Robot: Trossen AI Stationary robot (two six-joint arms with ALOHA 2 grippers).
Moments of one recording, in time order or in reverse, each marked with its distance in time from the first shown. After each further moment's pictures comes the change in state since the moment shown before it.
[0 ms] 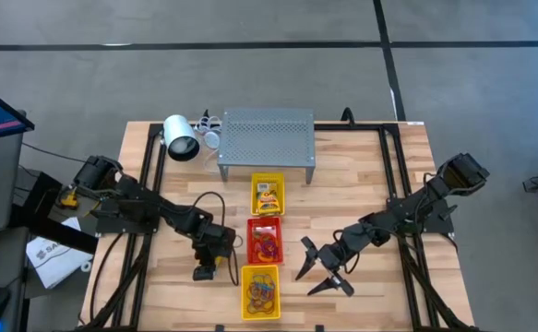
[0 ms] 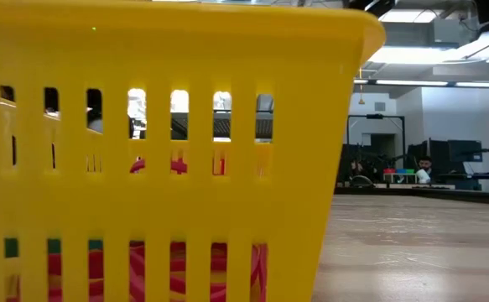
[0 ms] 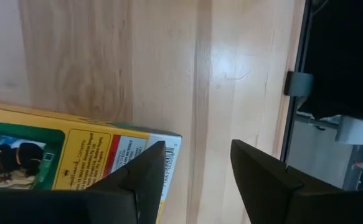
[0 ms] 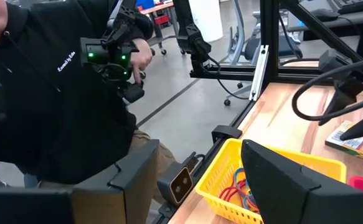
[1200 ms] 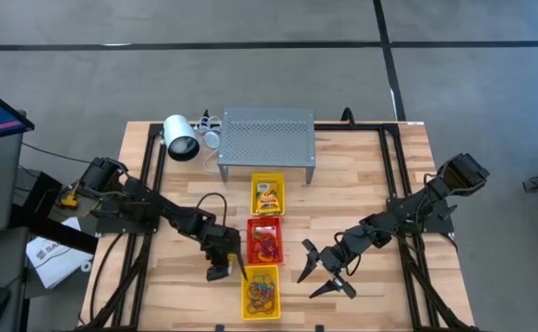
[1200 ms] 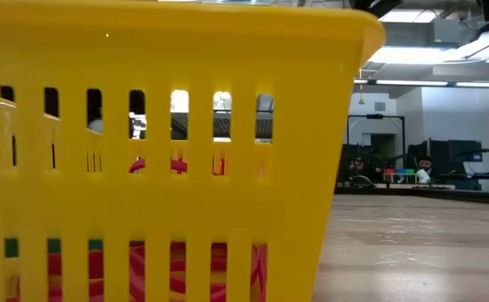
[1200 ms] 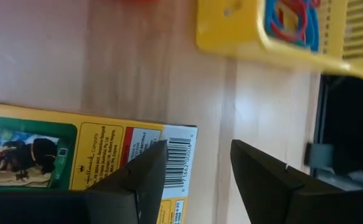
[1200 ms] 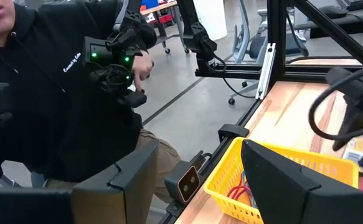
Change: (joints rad) left arm 0.017 0.053 0.001 0.180 -0.181 -0.077; right arm 0.016 0.000 0.000 0.000 0.000 0.010
